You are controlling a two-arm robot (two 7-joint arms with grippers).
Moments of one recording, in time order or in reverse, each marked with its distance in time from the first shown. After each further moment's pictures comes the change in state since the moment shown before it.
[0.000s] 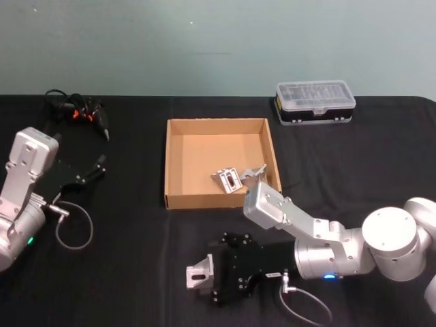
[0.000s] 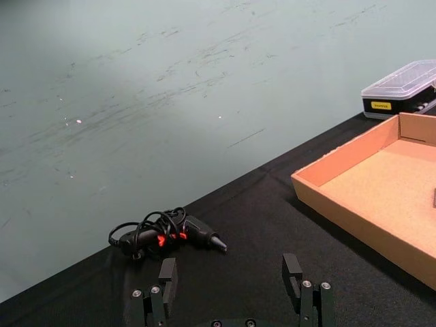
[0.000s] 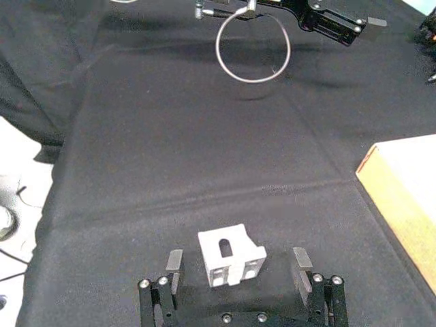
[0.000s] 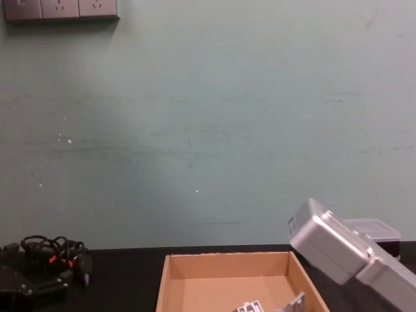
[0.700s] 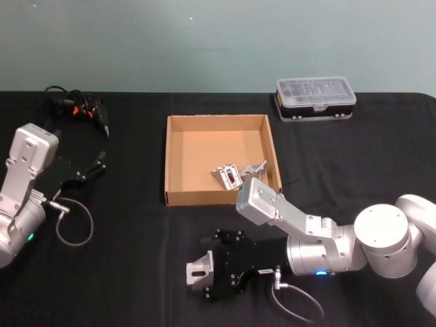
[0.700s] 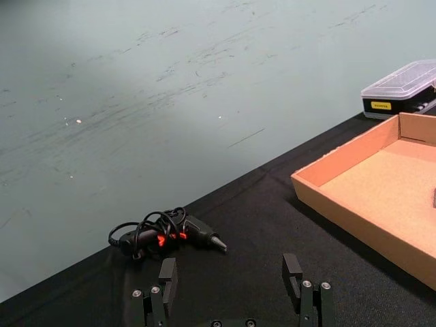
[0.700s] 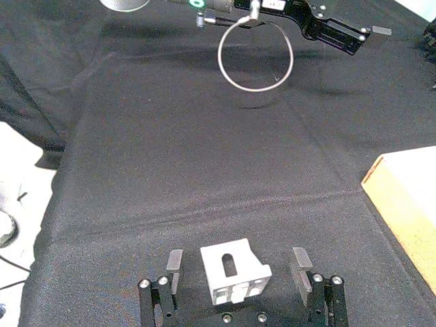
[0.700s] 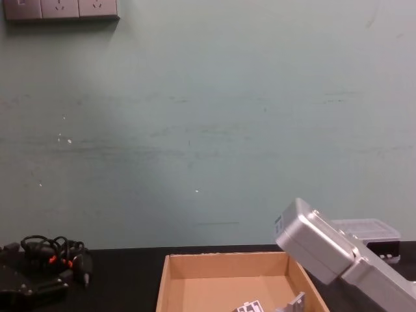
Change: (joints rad) left arm 0.000 0.000 0.000 0.000 0.000 0.000 0.000; right arm 0.016 -0.016 -0.027 0.012 0.018 -0.003 -0.020
